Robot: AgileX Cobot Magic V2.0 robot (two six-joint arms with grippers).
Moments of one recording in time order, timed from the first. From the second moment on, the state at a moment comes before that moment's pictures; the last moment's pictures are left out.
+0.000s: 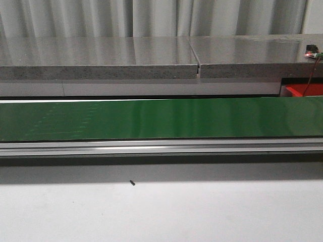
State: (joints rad) left arm 0.52 1.37 -1.22 -0.22 0.92 -0.04; right arm -0.07 0.47 -0.41 0.00 0.40 -0.04
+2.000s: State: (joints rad) left arm 0.53 2.16 -1.74 -0.30 0.85 -0.17; right arm -0.07 0.47 -0.41 0.00 0.40 -0.04
